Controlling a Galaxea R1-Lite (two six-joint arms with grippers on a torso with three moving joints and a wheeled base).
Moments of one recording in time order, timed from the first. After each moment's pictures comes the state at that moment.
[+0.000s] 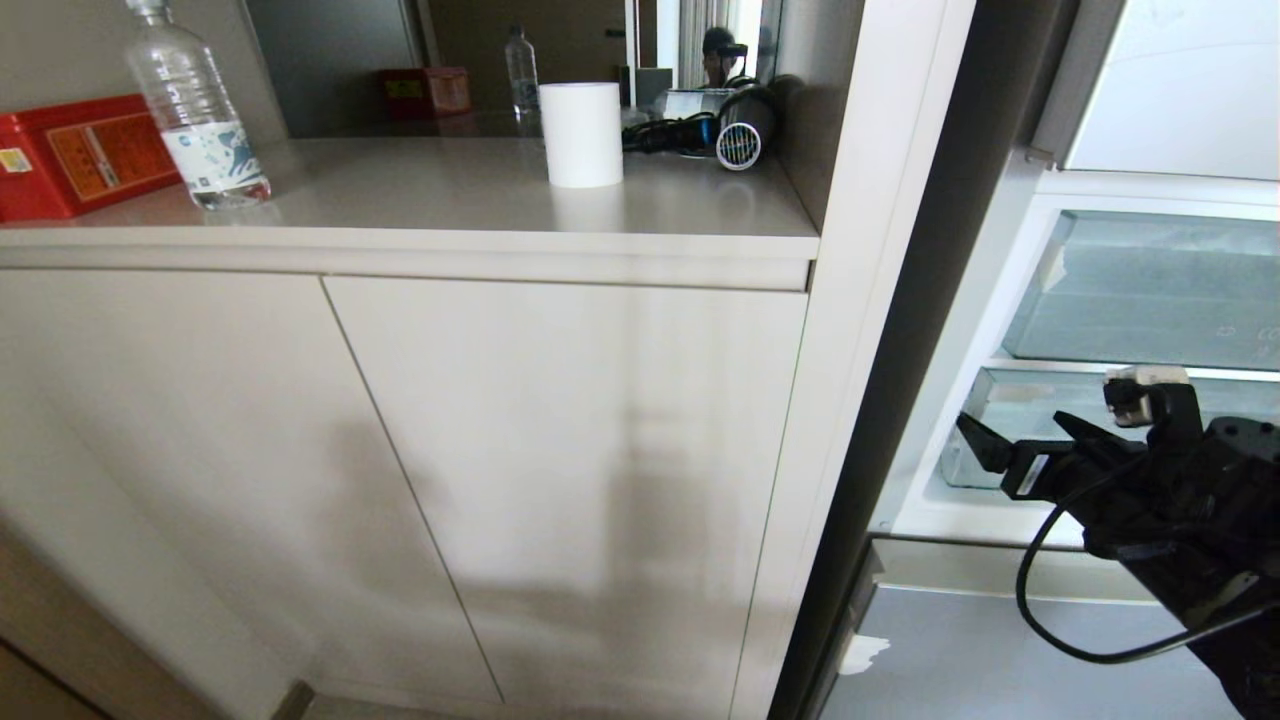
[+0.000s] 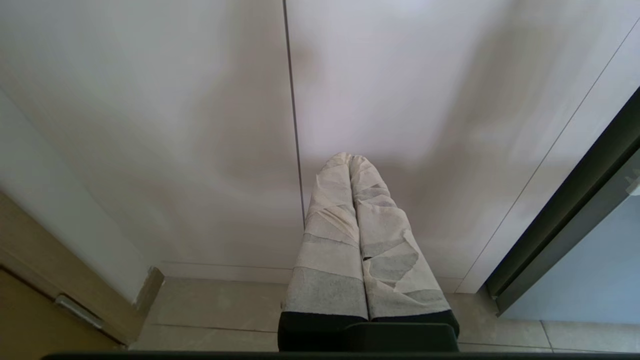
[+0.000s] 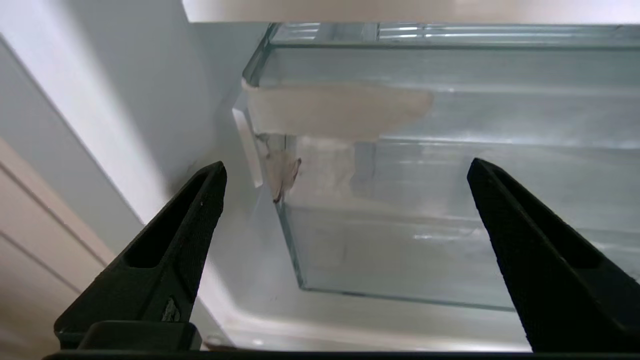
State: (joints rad) left arm 0.01 0.00 -0.03 0.09 0.00 0.02; right arm 0.05 1.87 -0.35 -1.52 -0.04 0.04
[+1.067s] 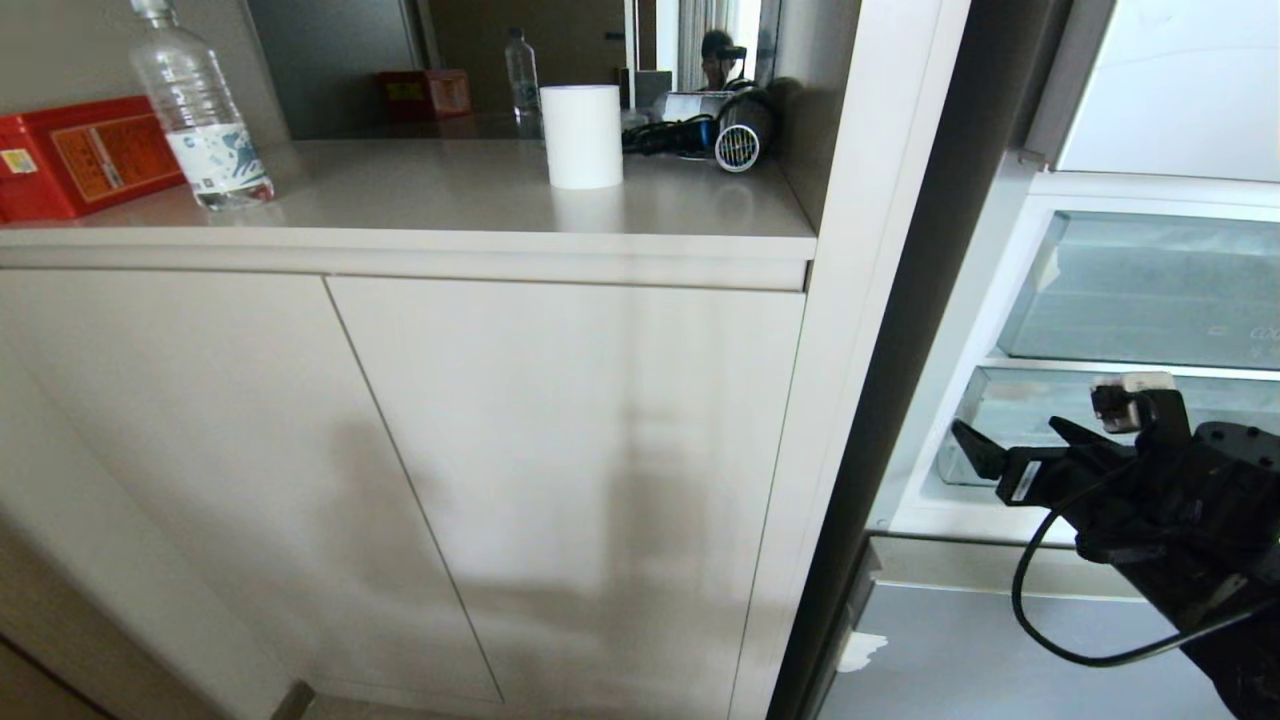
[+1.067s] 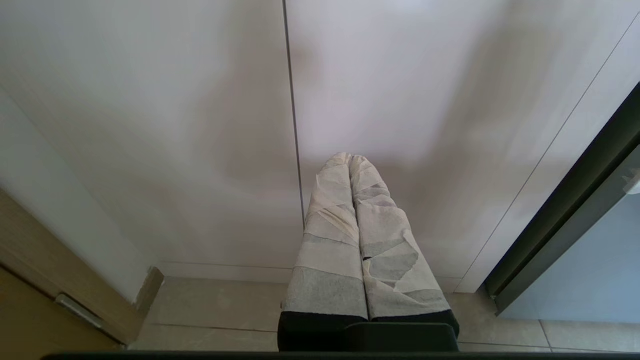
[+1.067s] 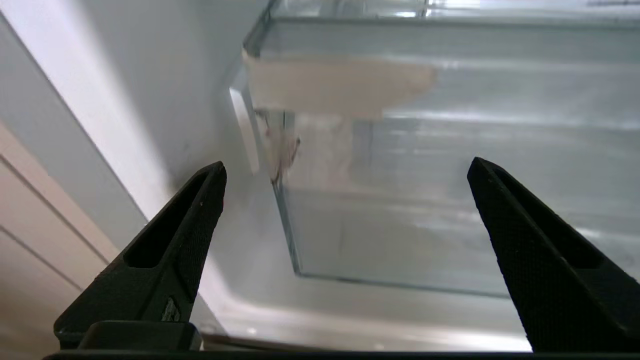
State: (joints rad) left arm 0.01 0.00 -0.03 0.09 0.00 0.02; right arm 0.05 1.89 -0.34 -1.52 -0.04 0.02
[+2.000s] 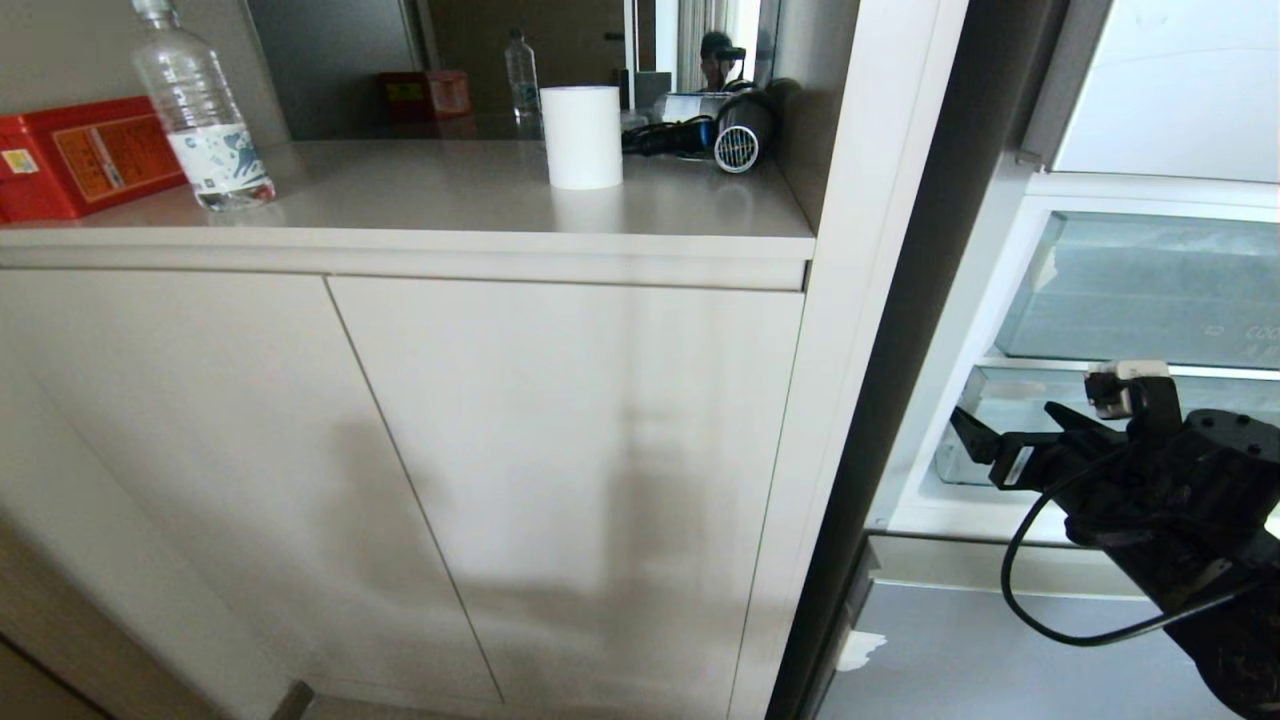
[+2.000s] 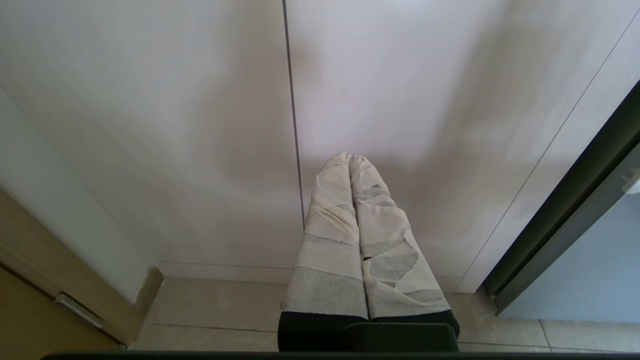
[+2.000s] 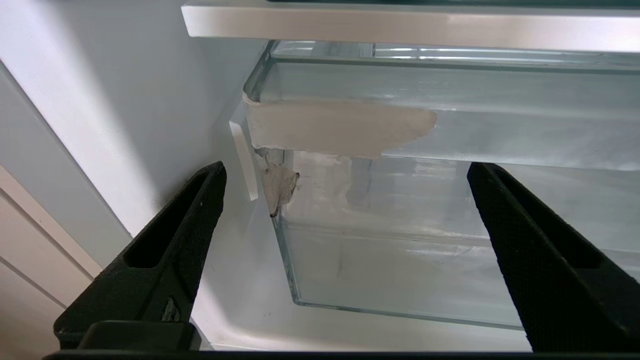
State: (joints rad) left arm 0.01 0.00 -0.03 0.09 0.00 0.02; right arm 0.05 1.92 -0.40 -1.52 -0.04 0.02
